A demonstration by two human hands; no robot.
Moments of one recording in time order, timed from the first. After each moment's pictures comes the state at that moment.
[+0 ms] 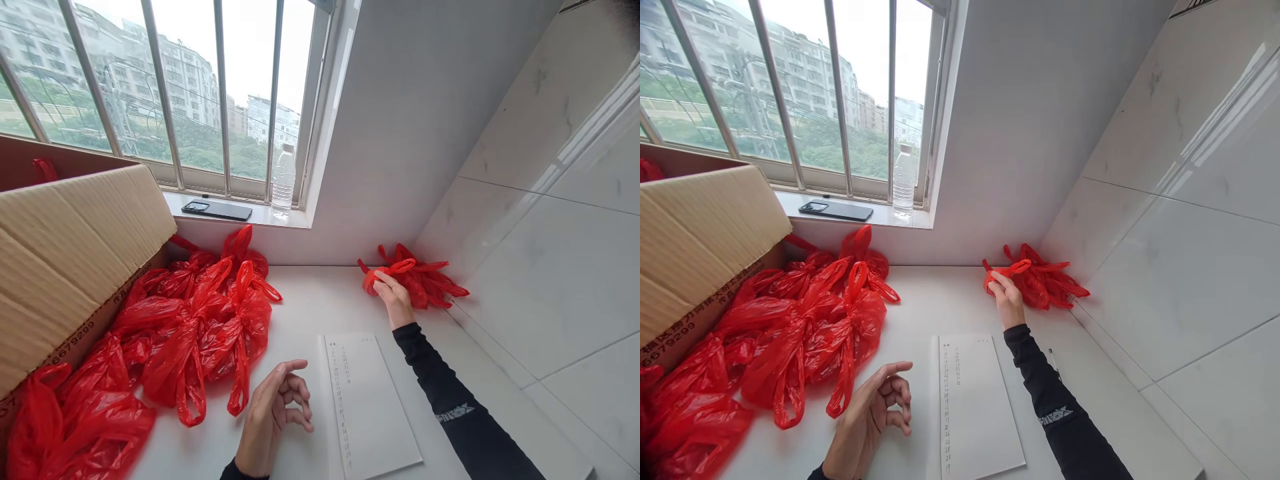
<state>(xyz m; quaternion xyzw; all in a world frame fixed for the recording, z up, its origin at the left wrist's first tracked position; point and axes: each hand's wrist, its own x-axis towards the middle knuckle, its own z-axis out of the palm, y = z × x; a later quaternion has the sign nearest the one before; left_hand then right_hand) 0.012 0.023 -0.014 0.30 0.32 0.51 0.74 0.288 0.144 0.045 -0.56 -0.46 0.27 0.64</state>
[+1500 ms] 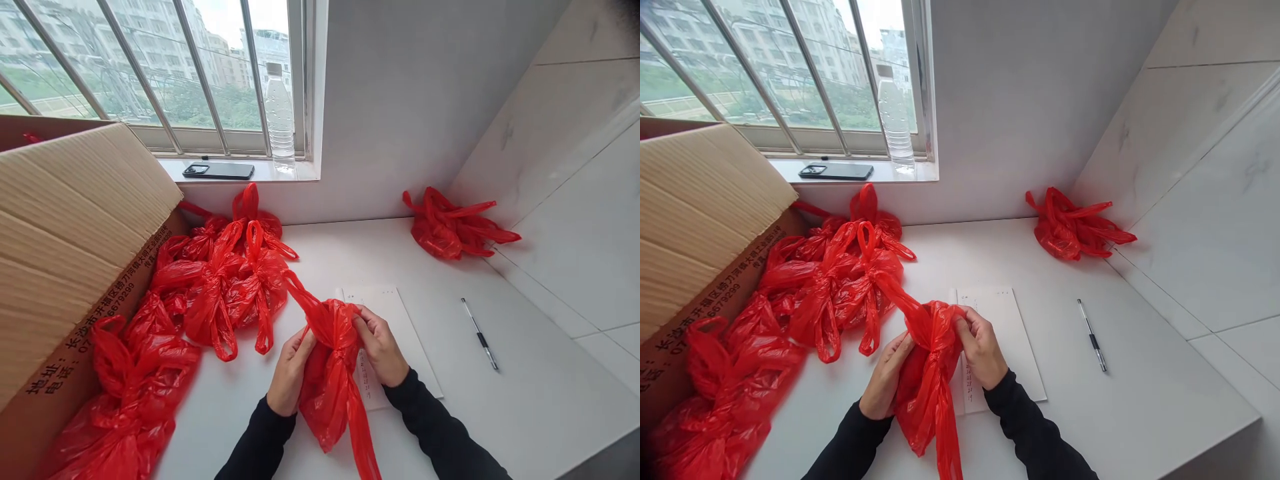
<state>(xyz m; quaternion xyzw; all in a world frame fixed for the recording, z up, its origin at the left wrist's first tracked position) 0.029 0.006 -0.008 0.33 0.37 0.49 0.72 0.191 0.012 -0.003 -0.41 -0.47 0.57 0.54</state>
